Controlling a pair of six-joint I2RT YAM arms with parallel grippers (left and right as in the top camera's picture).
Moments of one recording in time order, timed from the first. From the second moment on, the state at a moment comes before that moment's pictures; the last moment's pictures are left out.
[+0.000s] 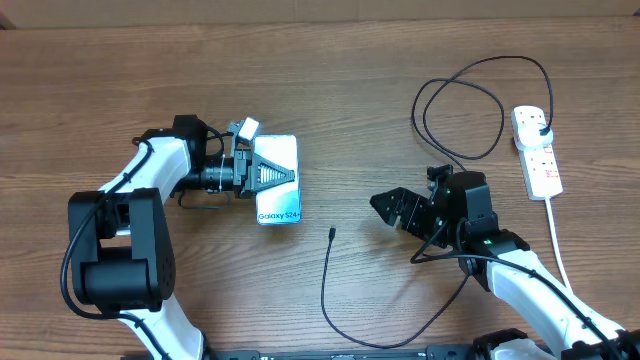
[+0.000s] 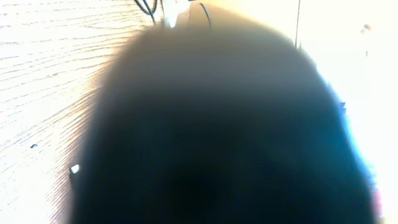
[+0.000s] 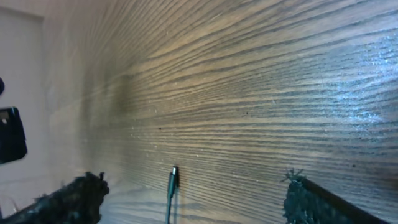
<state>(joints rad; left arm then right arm) 0.02 1.93 1.18 -1.00 1.41 0.30 0.25 1.28 0.47 -0.03 -0.49 0.72</state>
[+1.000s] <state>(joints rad) 0.03 1.93 1.18 -0.71 1.46 0.21 0.44 1.28 0.96 -0.72 -0.29 0.72</state>
